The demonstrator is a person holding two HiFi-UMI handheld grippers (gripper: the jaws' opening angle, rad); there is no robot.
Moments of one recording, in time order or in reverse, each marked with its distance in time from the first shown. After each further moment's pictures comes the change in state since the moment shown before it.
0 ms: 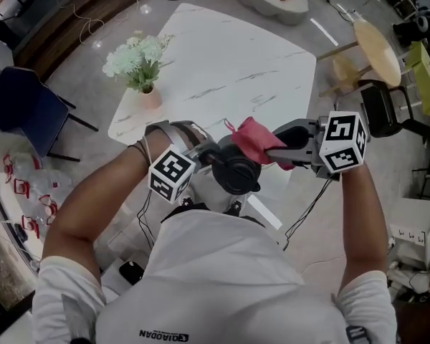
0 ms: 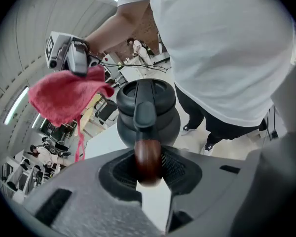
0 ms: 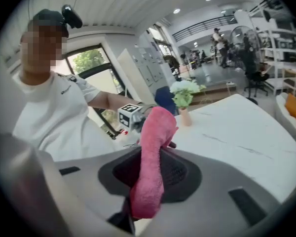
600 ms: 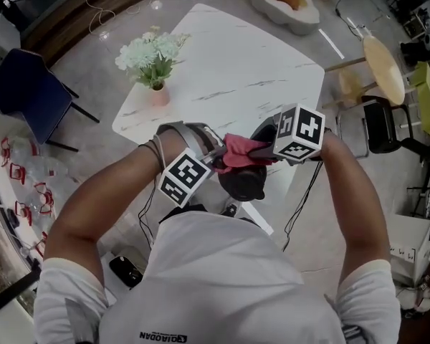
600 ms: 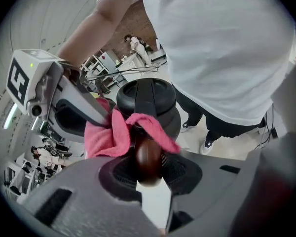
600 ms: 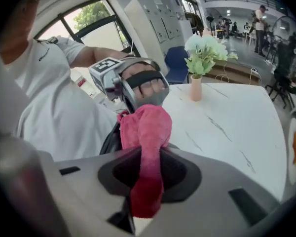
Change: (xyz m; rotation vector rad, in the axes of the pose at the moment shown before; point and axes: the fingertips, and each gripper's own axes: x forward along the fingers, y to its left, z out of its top) left arm 0.006 0.004 0.000 0.052 0.054 0.014; right arm 0.076 -0.041 -0.035 -0.189 0.513 0.049
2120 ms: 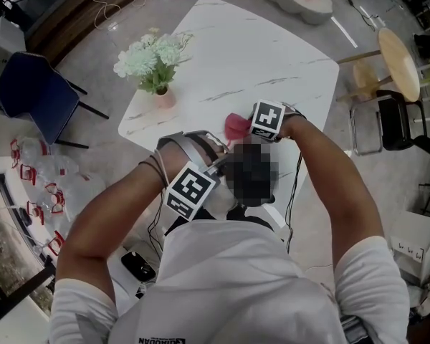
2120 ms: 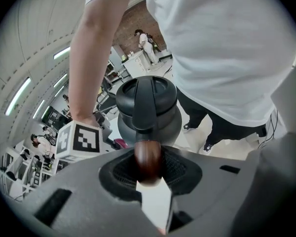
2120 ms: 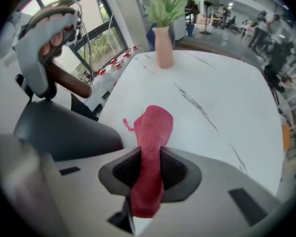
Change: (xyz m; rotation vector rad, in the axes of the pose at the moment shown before) left arm 0.001 0.008 -0.015 -0.087 0.028 0.007; right arm 0.100 -0.158 -0.052 0.034 0.214 -0.189
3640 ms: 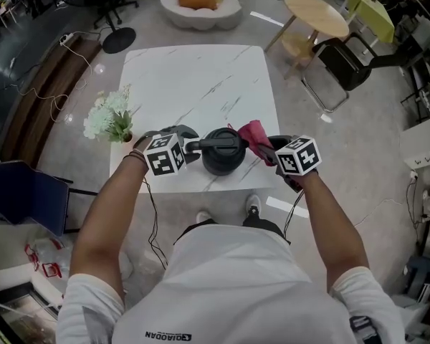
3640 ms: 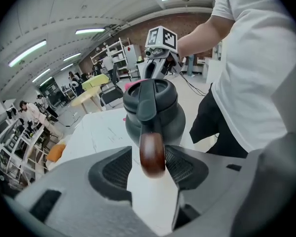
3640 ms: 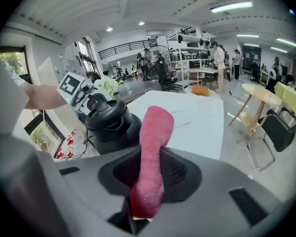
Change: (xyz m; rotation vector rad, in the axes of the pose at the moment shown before) left arm 0.015 0.034 -0.038 -0.347 -0.109 -0.182; right arm -0.122 0.129 -0.121 0.988 -0.717 -0.483
